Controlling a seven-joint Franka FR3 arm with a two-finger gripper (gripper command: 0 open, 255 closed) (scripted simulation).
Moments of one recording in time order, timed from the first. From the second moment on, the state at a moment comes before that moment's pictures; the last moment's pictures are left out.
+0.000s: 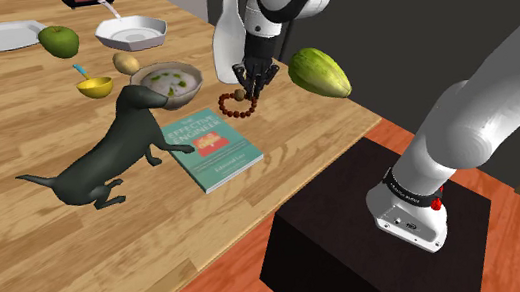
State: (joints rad) arm 0.04 -0.17 0.14 -2.37 0.21 2.20 0.44
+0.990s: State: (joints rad) arm 0.04 -0.25 0.14 -2.24 0.20 1.99 0.47
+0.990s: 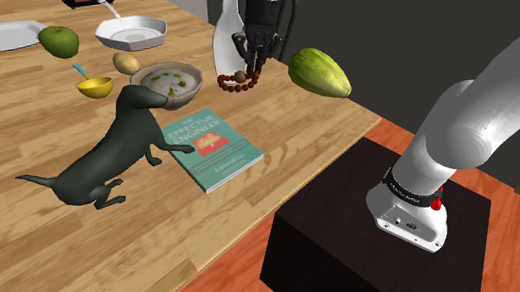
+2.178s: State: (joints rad) arm 0.04 -0.20 0.14 -1.98 0.18 1.78 0.52
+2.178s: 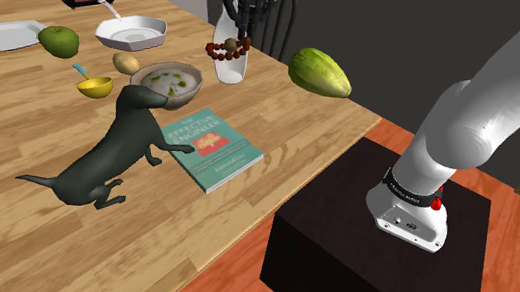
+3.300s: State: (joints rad) arm 0.12 0.32 0.21 -1.38 0.08 1.71 0.69
